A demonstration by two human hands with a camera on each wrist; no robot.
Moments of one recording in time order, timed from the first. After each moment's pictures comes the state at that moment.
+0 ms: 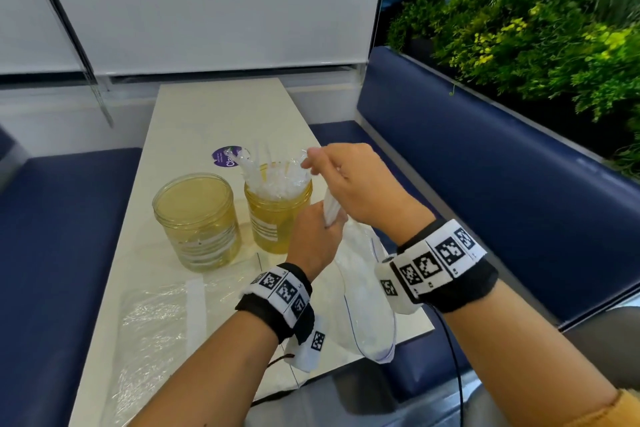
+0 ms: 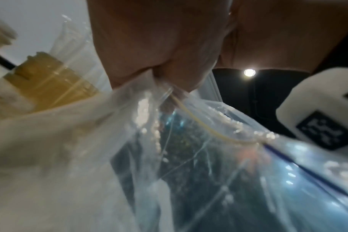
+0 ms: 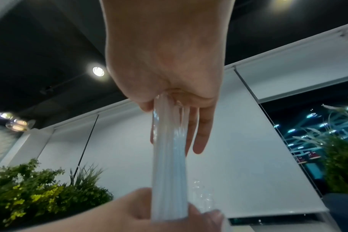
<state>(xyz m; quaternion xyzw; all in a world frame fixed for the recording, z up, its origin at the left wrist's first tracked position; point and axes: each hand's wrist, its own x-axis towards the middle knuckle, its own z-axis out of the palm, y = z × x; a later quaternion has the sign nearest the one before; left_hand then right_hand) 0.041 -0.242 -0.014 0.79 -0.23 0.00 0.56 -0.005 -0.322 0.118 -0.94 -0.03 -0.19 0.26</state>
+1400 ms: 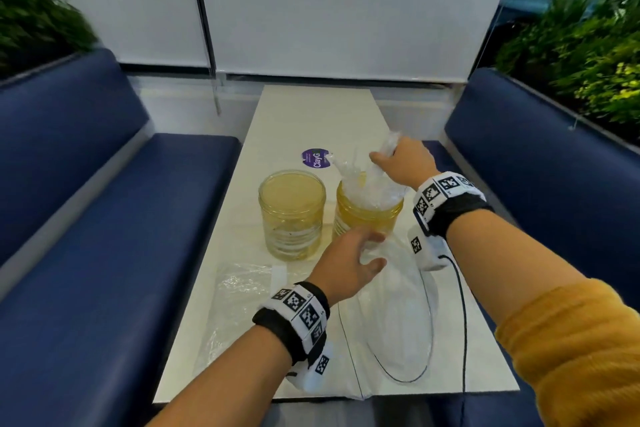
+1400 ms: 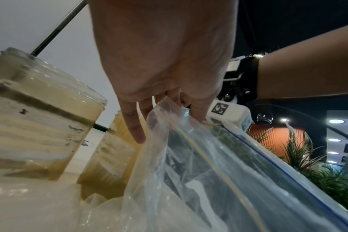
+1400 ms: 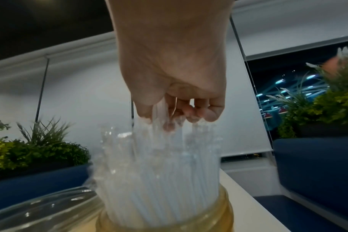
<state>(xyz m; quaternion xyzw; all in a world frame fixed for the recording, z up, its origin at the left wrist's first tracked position) 0.049 -0.139 -0.032 0.84 -0.26 -0.04 0.48 0.162 -0.311 0.074 -0.97 0.10 -0.10 0.19</state>
